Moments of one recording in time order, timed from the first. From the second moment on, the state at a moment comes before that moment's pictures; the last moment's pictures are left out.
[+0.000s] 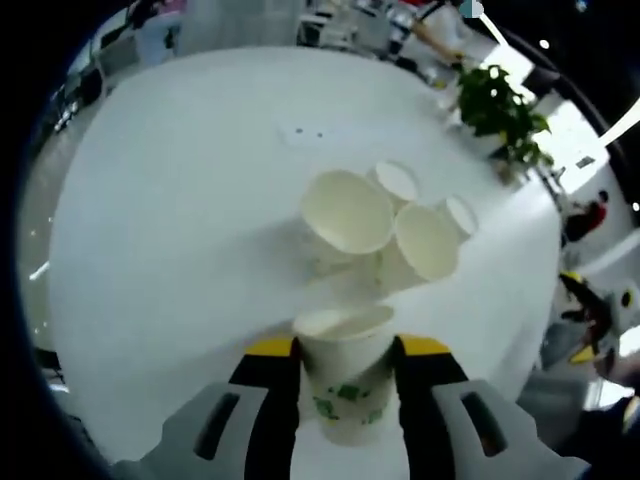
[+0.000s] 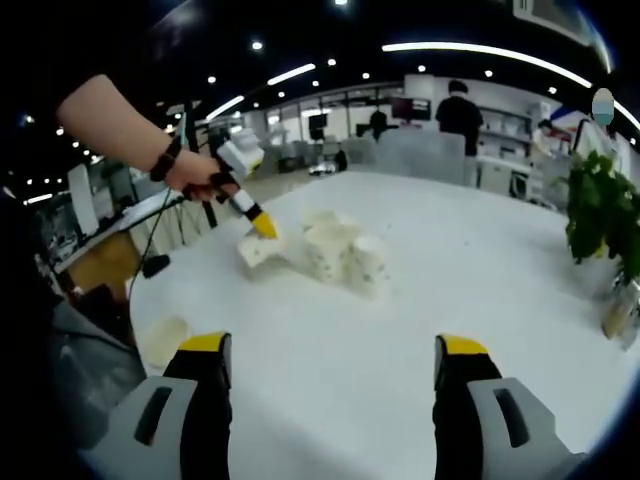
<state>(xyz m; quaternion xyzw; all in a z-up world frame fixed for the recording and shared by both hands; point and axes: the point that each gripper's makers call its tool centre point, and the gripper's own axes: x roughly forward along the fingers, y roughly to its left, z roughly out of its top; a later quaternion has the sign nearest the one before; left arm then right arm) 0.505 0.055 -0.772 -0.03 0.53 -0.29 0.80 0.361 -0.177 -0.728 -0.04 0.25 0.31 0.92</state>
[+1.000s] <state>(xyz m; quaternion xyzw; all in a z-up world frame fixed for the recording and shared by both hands) 0.493 0.056 -0.694 -0.06 0.43 -0.35 0.83 0.345 -0.165 -0.724 -0.06 0.25 0.27 0.93</state>
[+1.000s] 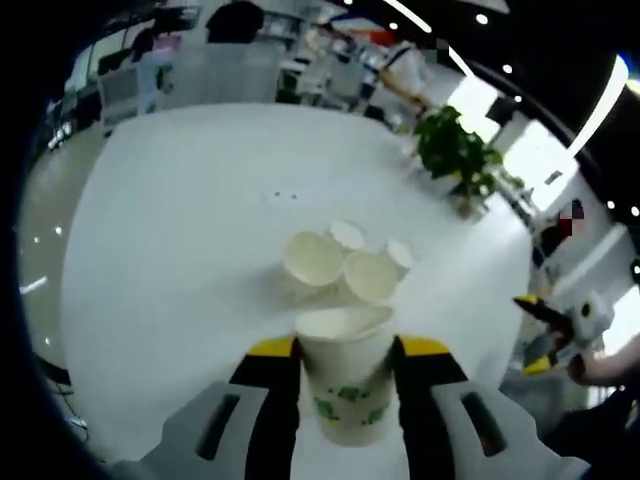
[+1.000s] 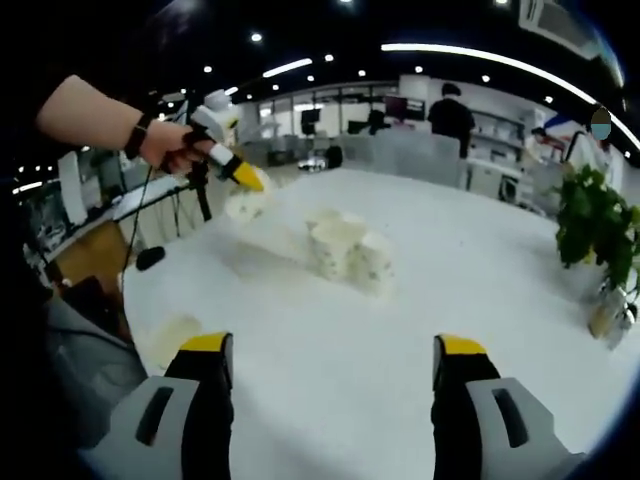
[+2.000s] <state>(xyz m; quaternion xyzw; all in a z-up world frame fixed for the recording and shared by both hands) 0.452 0.025 -0.658 -0.10 0.32 -0.42 0.85 0.331 -0.155 -0.719 -0.07 0.25 0.26 0.93</state>
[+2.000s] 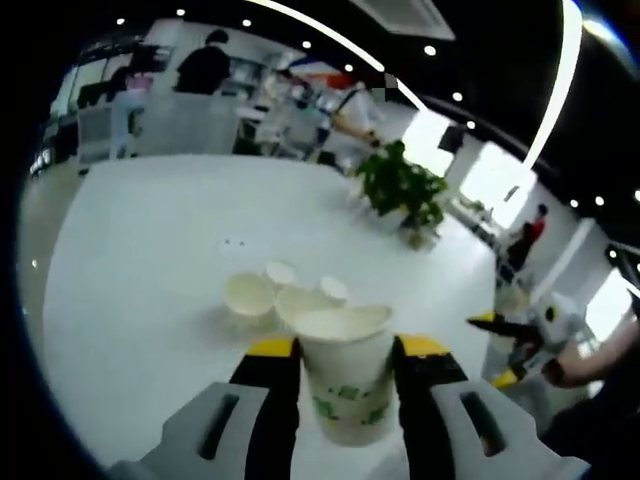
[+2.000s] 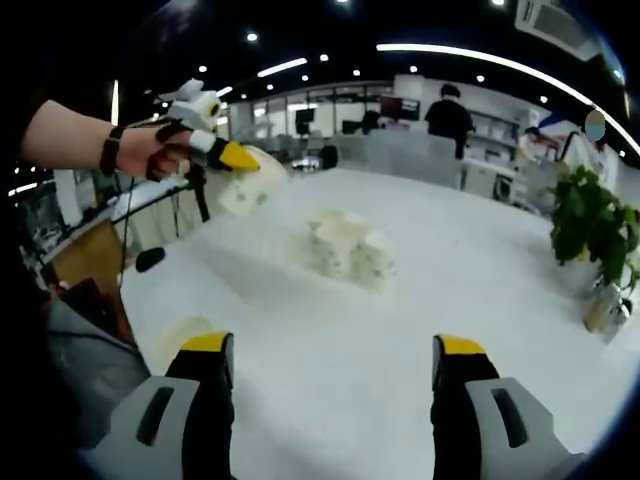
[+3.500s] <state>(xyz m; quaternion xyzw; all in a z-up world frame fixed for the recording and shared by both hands) 0.357 -0.017 -0.629 -0.16 0.15 -0.56 0.80 0.331 -0.146 -0.722 -0.08 0.27 0.27 0.92</state>
